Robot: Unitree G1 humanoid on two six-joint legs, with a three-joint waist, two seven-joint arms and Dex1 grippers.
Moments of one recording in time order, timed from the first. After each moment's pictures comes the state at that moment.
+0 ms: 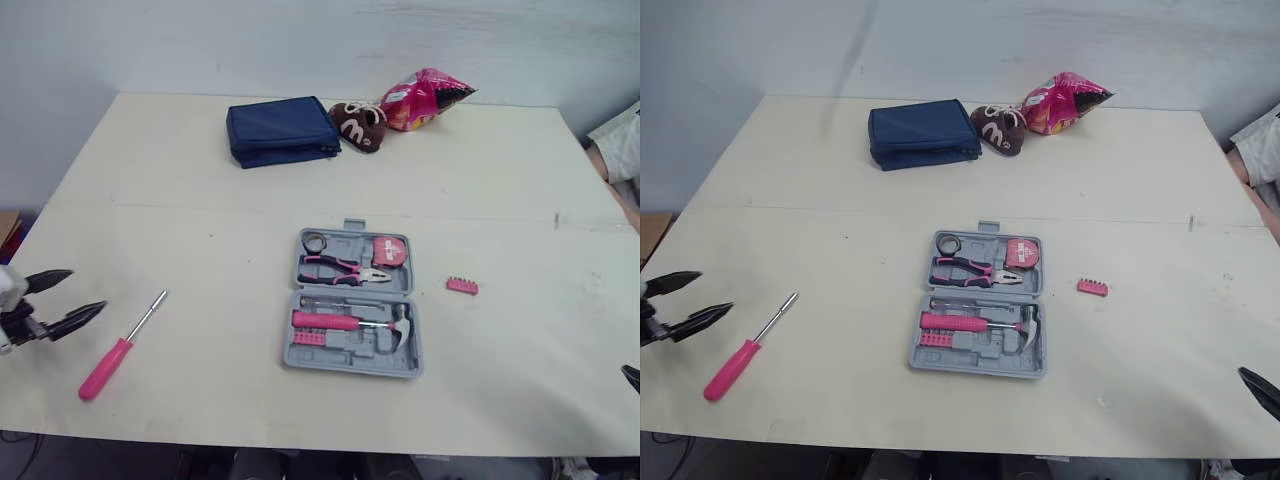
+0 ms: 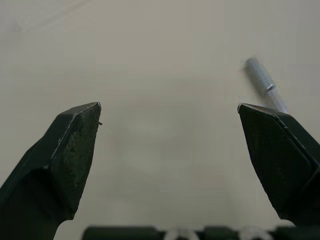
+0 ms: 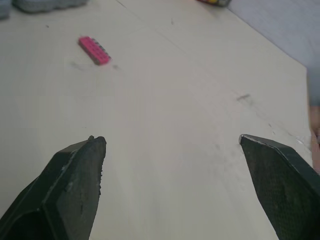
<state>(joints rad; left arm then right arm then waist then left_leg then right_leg) -0.13 1.05 0.54 0.83 -0.38 -0.20 -1.14 0.49 -0.79 -0.91 0.34 0.55 -0.41 1.25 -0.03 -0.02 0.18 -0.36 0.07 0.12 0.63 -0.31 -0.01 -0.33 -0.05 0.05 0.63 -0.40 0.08</state>
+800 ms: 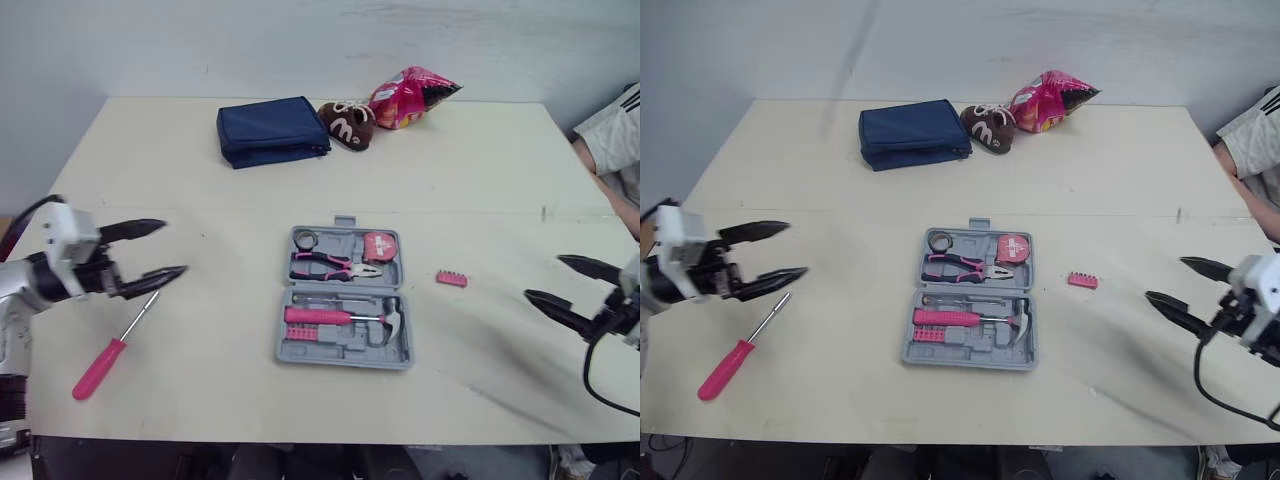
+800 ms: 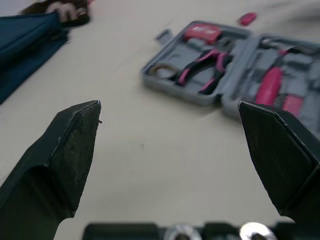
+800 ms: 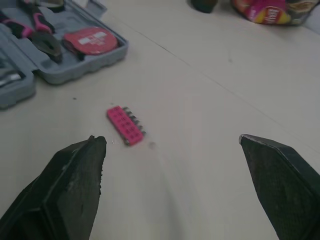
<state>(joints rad) -0.31 0.88 0.28 0.05 -0.61 0.23 -1.22 -0.09 -0.91 -0.39 0.24 0.51 0.05 1.19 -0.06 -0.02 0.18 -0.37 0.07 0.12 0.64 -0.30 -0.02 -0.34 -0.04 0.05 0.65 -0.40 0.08</state>
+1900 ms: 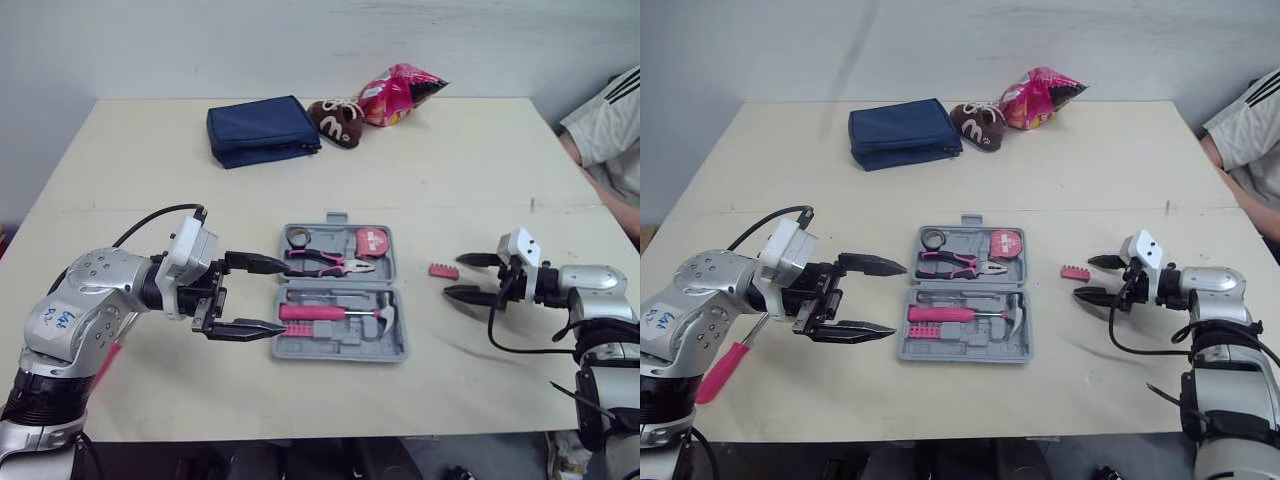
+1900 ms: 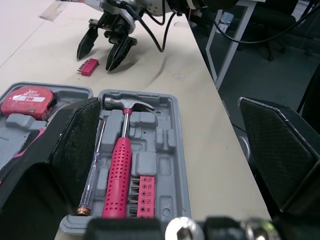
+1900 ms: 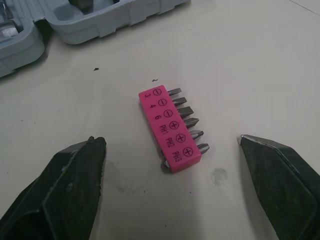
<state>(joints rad) -0.36 0.80 0.08 -0.31 -0.72 0.52 -1.24 -0.77 -0.73 -0.05 1.15 0.14 -0.28 1.43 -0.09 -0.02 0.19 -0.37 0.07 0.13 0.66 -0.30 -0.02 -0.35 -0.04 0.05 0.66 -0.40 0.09</state>
